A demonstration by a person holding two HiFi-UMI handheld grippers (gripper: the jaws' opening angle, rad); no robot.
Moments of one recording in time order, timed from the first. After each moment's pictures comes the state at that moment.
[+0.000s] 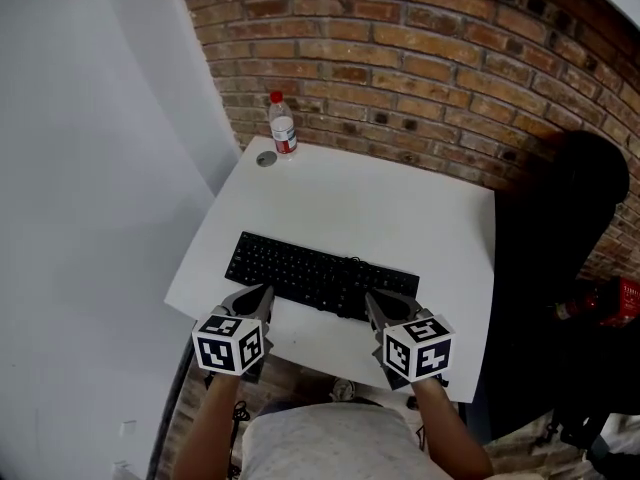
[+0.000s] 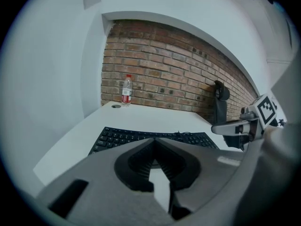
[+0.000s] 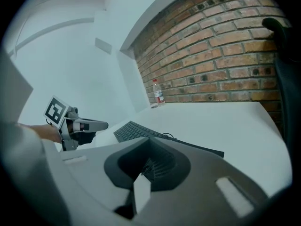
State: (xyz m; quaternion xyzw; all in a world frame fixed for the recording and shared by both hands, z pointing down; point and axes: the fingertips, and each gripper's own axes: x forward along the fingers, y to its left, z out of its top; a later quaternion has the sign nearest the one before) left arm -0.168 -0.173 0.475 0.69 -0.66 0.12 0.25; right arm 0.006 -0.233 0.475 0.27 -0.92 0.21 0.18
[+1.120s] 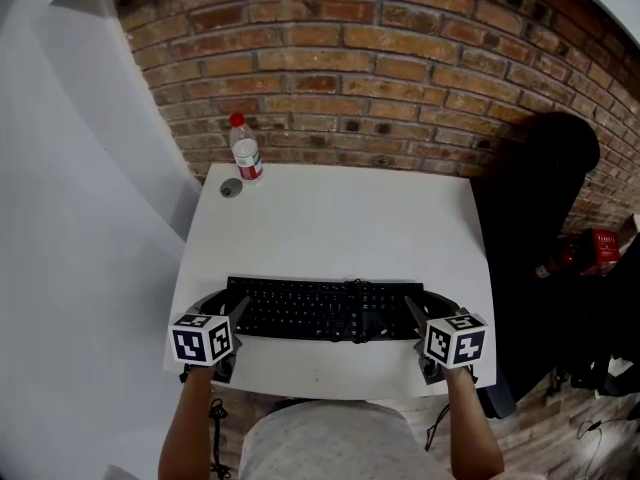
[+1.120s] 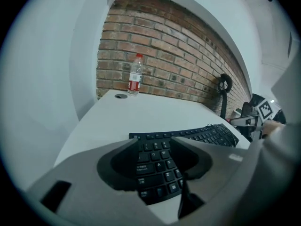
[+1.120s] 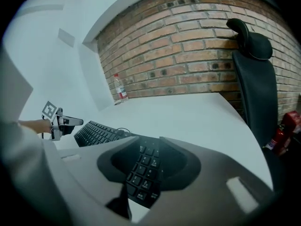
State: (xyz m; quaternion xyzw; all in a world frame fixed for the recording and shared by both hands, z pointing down) left arm -0.298 -0.250 0.529 0.73 -0.59 0.18 0.30; right arm 0.060 -0.298 0.517 0.45 -0.83 0.26 0.21
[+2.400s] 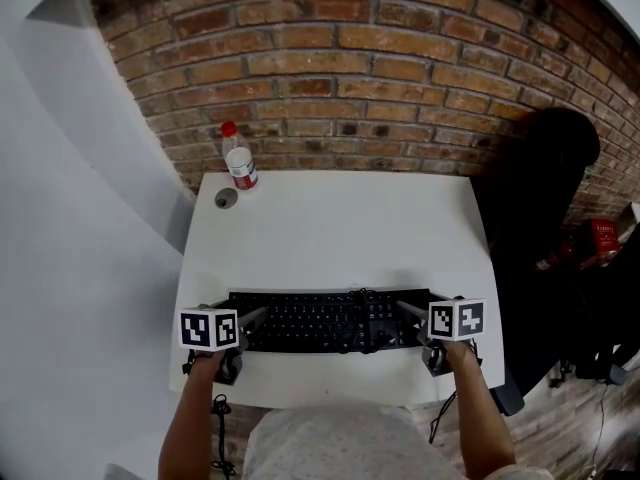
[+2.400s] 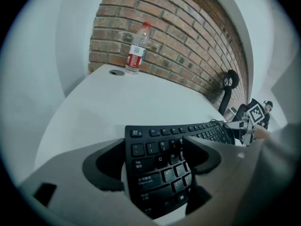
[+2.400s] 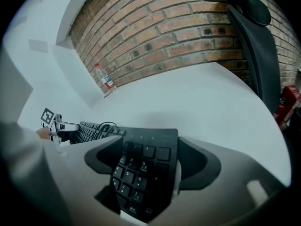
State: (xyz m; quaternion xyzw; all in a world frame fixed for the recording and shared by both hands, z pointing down) left arm -0.295 -0.275 0.569 0.71 -0.52 0.22 0.41; right arm 0.057 -0.322 0.570 0.44 -0.77 0.39 0.25
